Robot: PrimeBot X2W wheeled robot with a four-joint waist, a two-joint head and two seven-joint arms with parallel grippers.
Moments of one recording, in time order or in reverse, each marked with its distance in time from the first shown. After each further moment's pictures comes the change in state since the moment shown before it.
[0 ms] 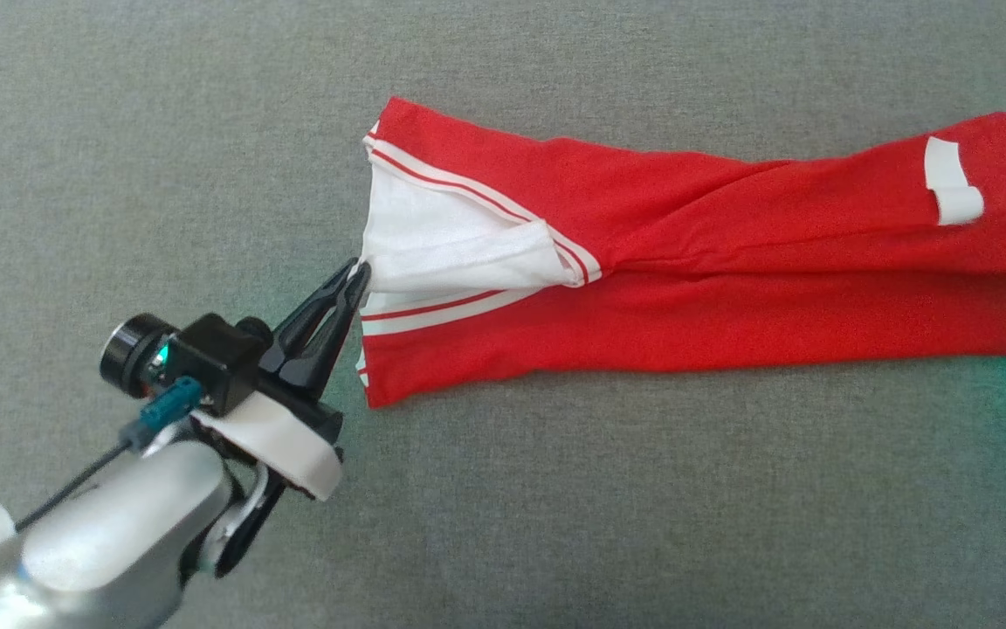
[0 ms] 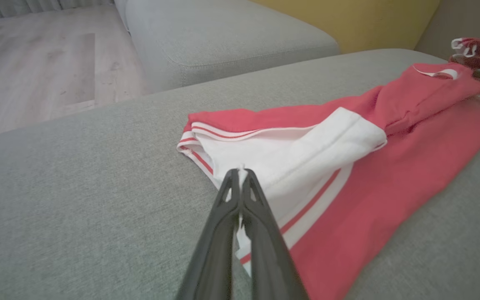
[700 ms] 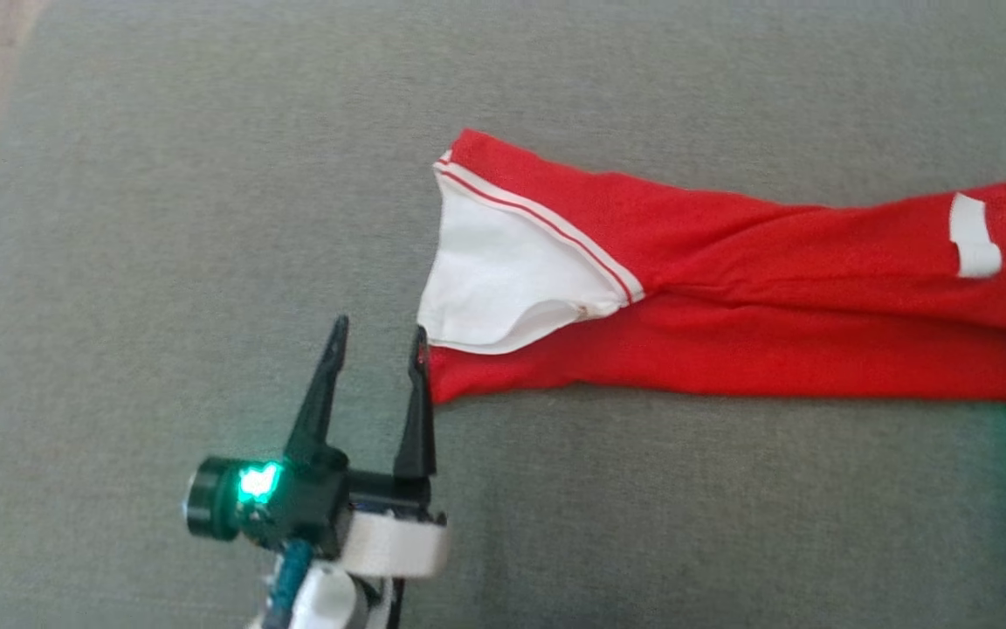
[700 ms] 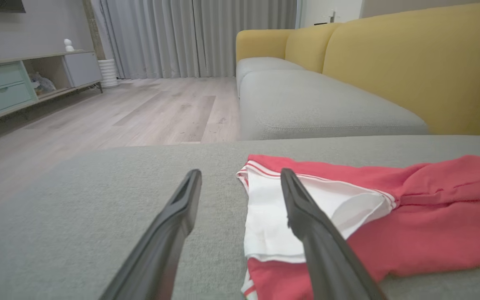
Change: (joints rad) left arm 0.456 -0.427 0.447 -0.005 0.453 0.223 -0.083; right arm -0.017 0.318 -0.337 0.130 -0.326 0.000 -0.009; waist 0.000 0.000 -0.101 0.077
